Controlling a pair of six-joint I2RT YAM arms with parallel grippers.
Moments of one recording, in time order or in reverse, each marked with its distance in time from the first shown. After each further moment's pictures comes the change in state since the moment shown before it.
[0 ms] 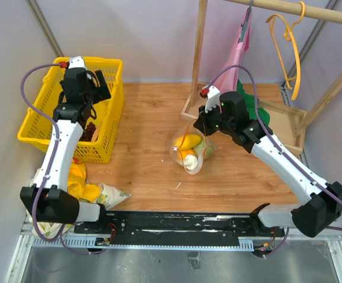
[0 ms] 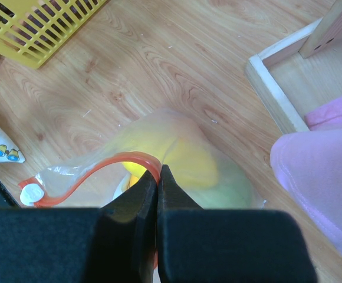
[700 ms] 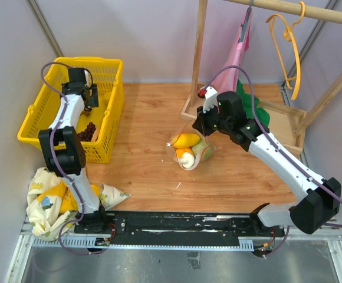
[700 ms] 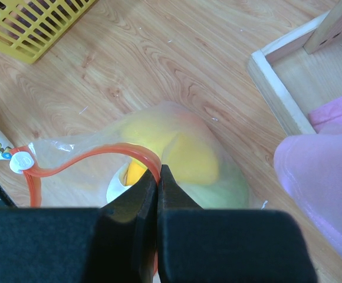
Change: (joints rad) left arm 0.239 0.551 0.197 -0.015 -0.033 0.296; right arm 0.000 0.029 0.000 0.005 -0.003 -0.006
